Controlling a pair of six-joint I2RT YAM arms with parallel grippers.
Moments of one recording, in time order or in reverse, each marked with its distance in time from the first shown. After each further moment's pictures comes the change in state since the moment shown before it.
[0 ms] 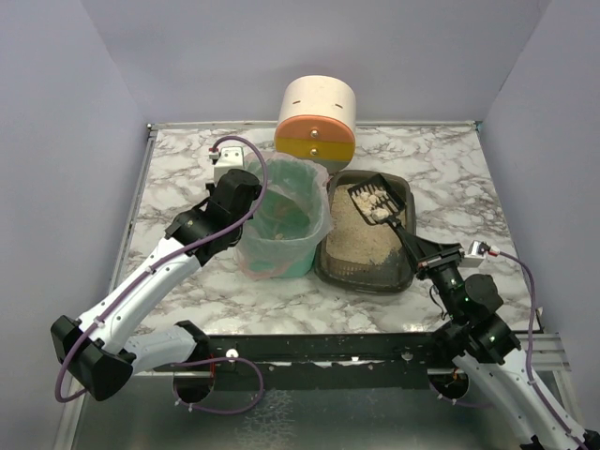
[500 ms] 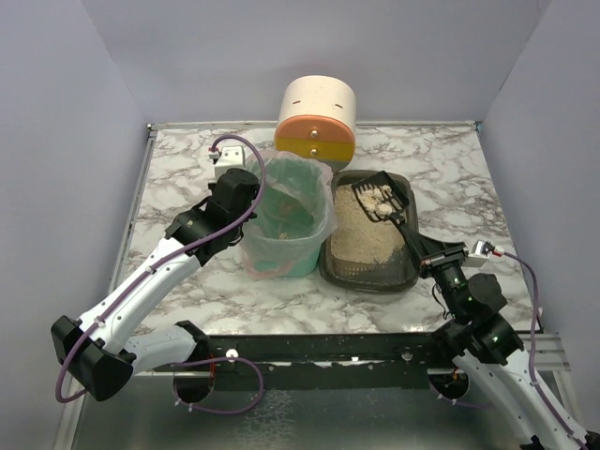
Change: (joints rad) left arm 0.008 0.005 -0.004 0.038 0.072 -0.033; right arm 0.000 0.008 0.038 -0.003 0.027 0.000
